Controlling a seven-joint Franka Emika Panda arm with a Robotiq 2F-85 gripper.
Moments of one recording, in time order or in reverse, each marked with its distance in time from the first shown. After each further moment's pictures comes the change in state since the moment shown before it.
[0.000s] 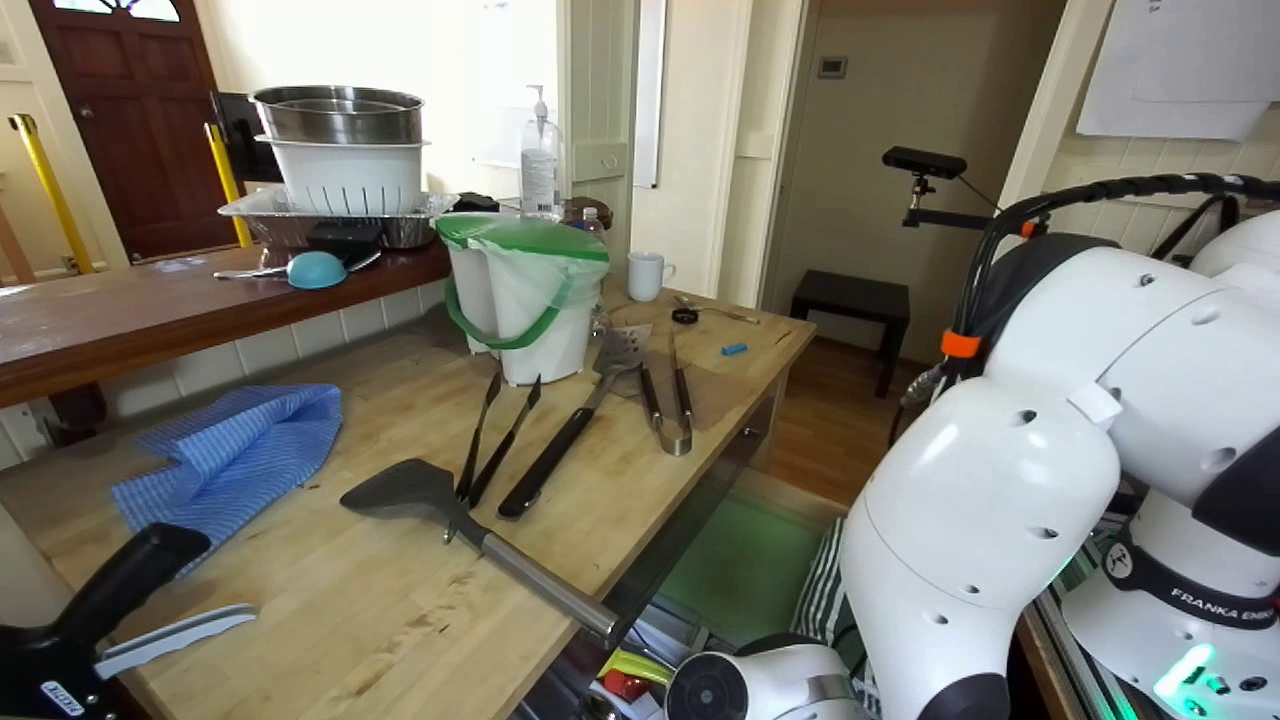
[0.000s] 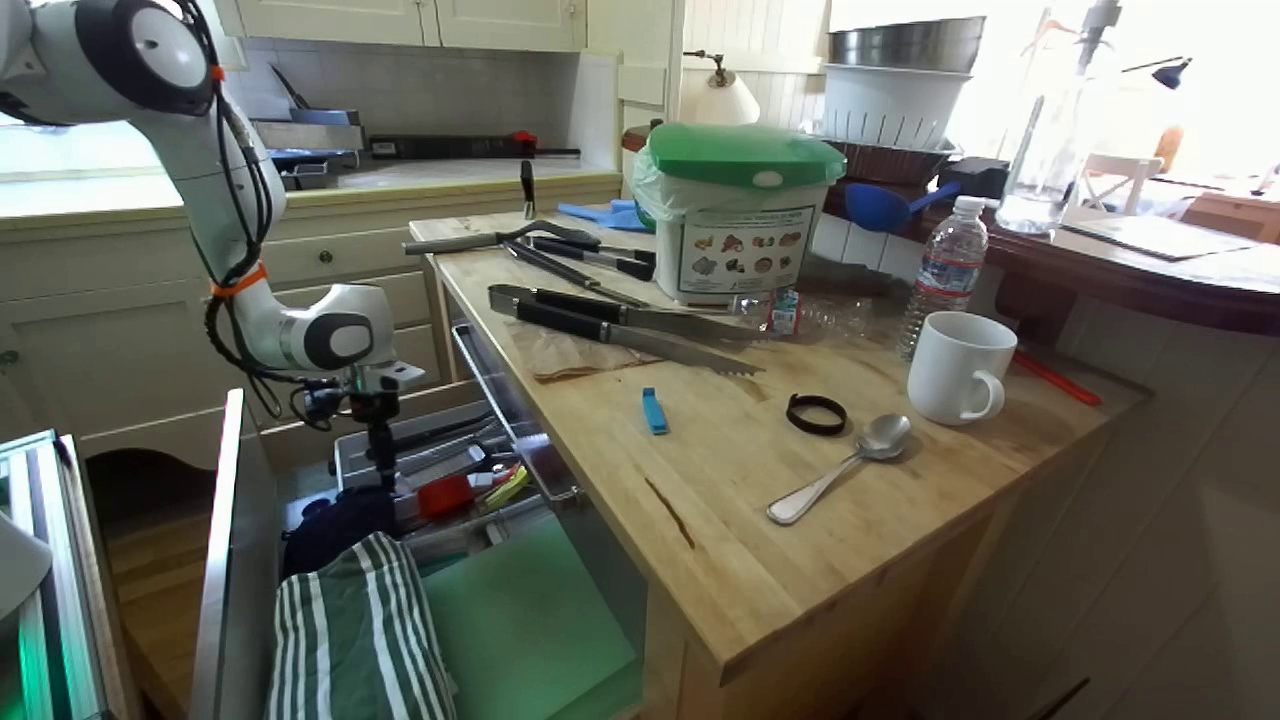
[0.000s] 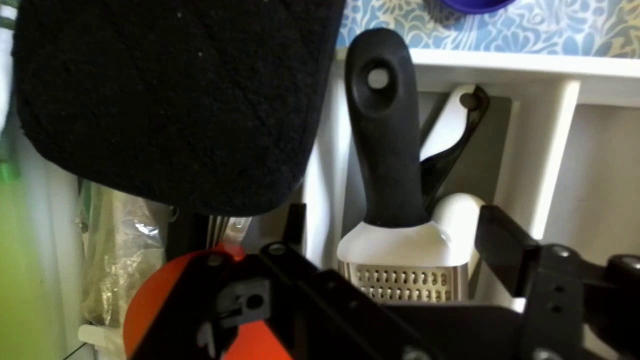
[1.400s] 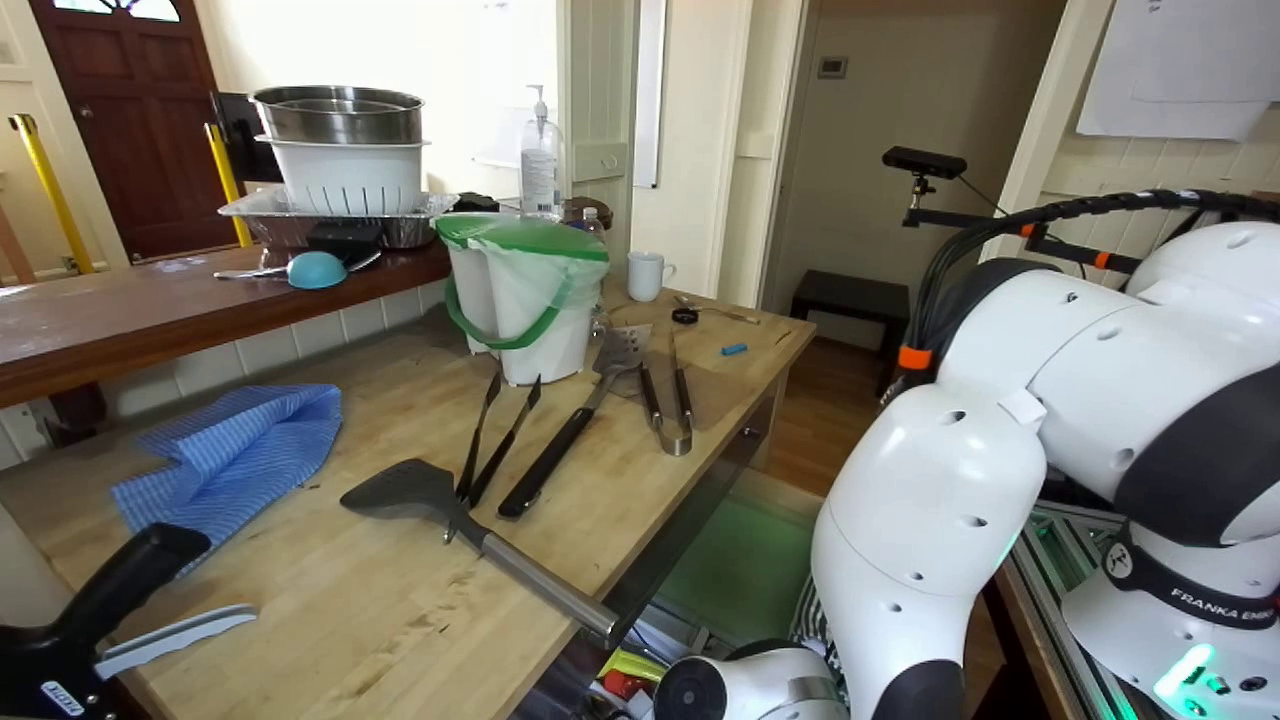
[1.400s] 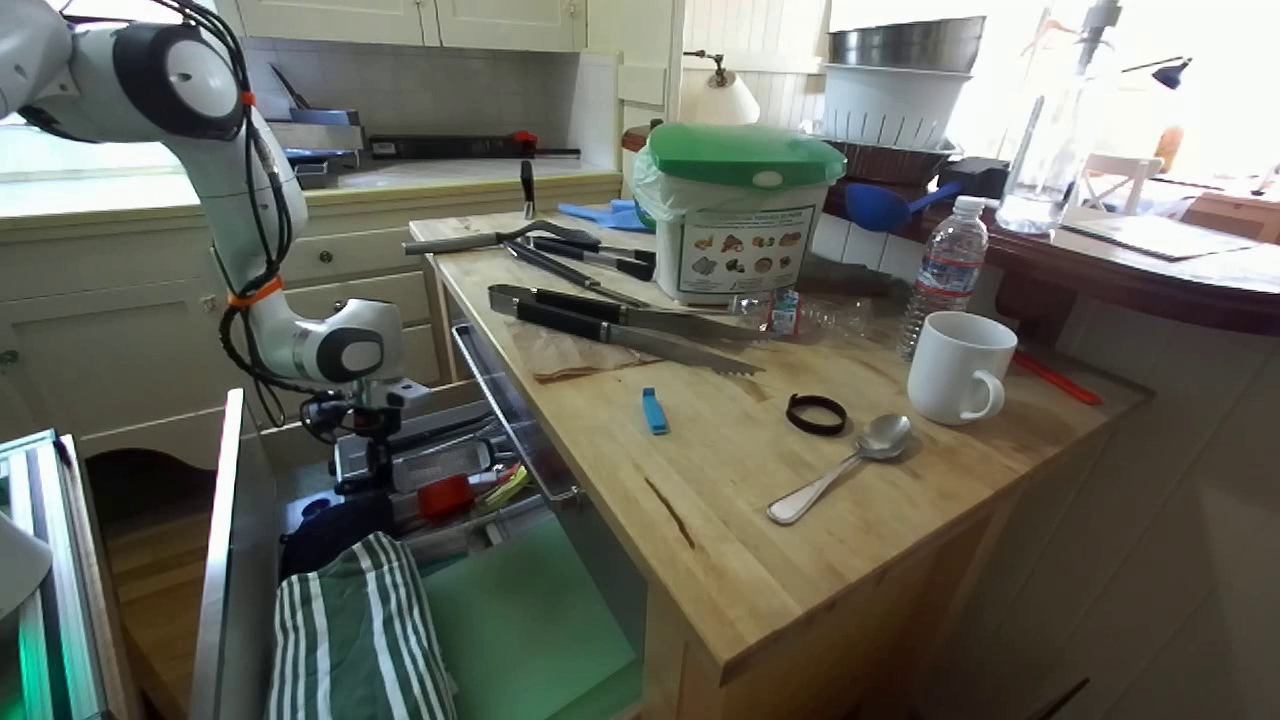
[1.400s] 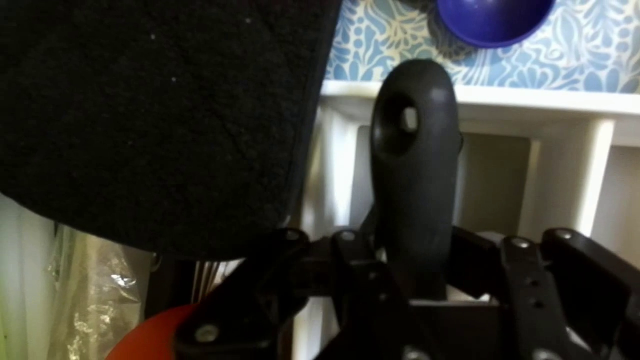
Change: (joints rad) arm -0.100 0.052 0.069 0.060 -0.029 -0.060 -0.022
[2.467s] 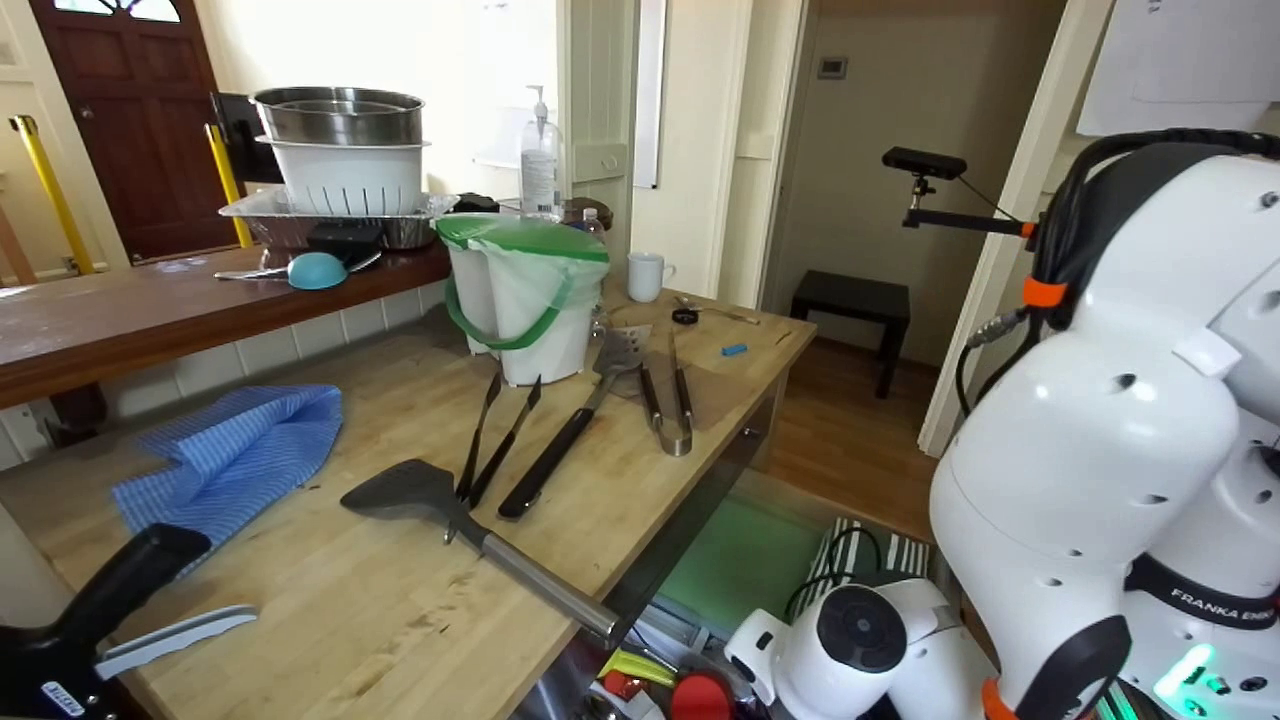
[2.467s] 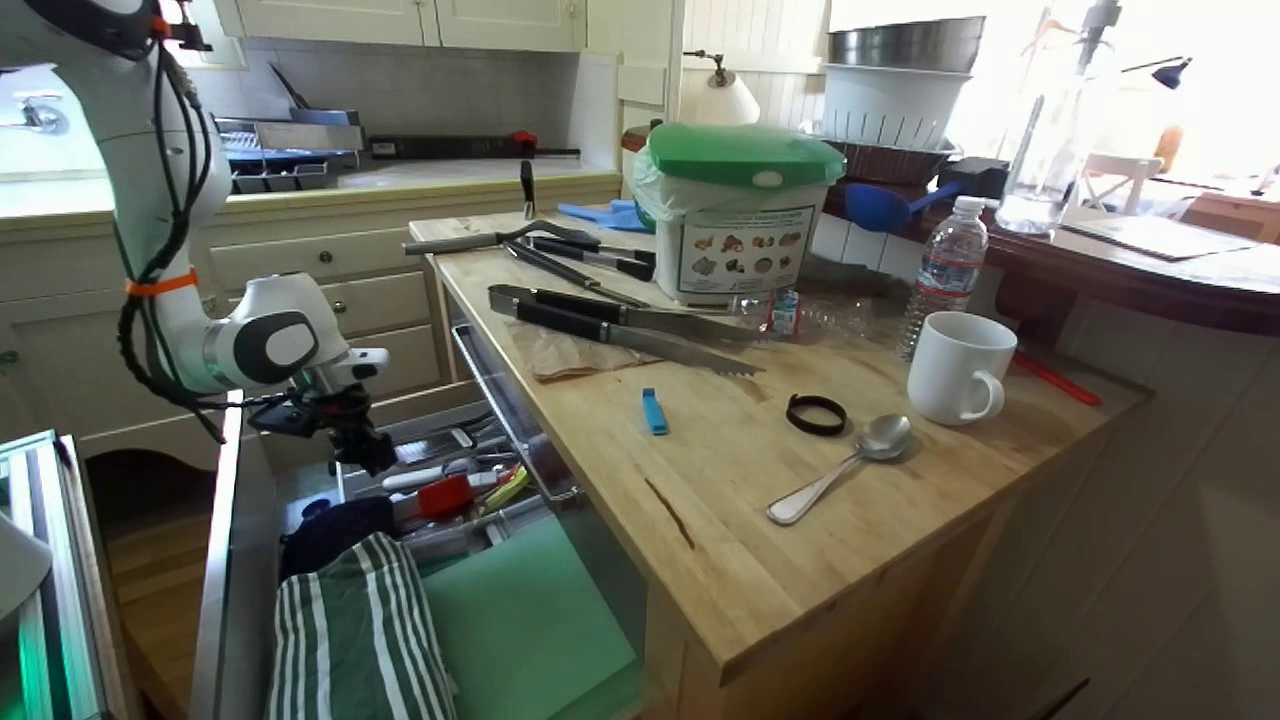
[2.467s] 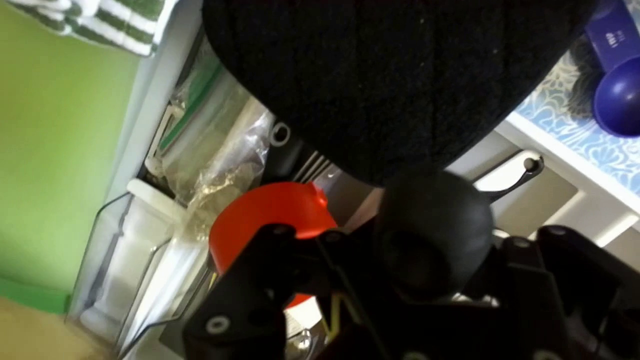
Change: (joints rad) arm 0.229 -0.224 -0.182 -0.505 -0.079 0.543 -0.352
